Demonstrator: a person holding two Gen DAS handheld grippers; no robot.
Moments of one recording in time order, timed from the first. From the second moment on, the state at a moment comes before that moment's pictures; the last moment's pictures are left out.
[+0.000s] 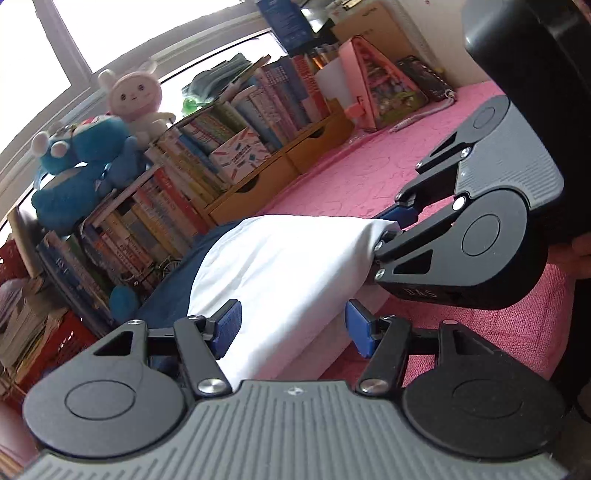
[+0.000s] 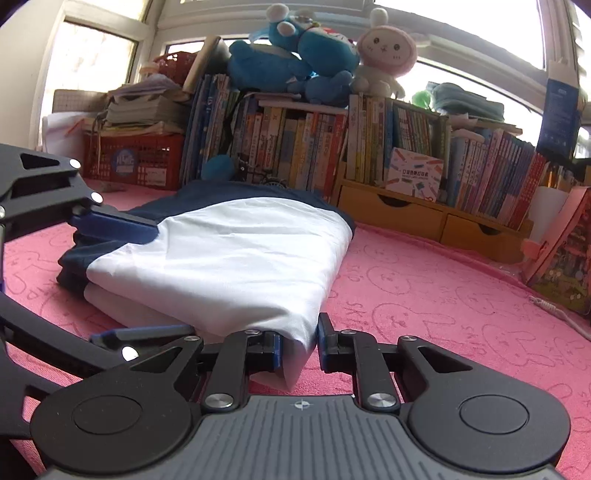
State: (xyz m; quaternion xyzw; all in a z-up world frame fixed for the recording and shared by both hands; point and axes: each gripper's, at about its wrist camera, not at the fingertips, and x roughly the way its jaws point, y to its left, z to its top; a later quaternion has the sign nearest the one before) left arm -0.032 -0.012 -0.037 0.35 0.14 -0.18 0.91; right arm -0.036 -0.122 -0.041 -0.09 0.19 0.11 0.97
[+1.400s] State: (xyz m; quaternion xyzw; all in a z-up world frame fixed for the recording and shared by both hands) left arm -0.034 0.101 -0.010 -0.06 0.39 -0.03 0.92; right arm -0.037 -0.158 -0.018 -0.06 0.30 0.26 0.92
